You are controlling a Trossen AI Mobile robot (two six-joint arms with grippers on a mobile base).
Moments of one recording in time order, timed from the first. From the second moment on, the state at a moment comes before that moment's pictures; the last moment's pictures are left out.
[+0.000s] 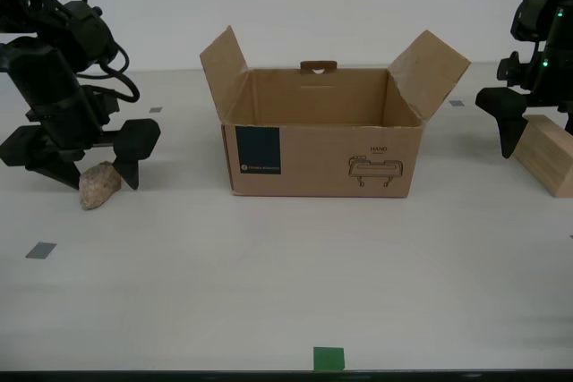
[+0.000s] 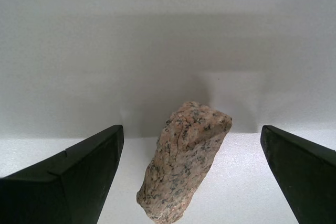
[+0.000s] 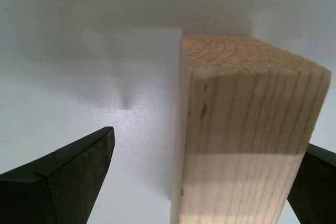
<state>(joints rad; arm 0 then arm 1) -0.06 2.07 1.20 -0.74 -0.01 -0.08 -0.16 1.82 0.74 -0.30 0.01 -0.15</state>
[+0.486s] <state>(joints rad) -0.06 2.07 1.20 -0.74 -0.01 -0.08 -0.16 1.82 0.74 -0.30 0.01 -0.15</state>
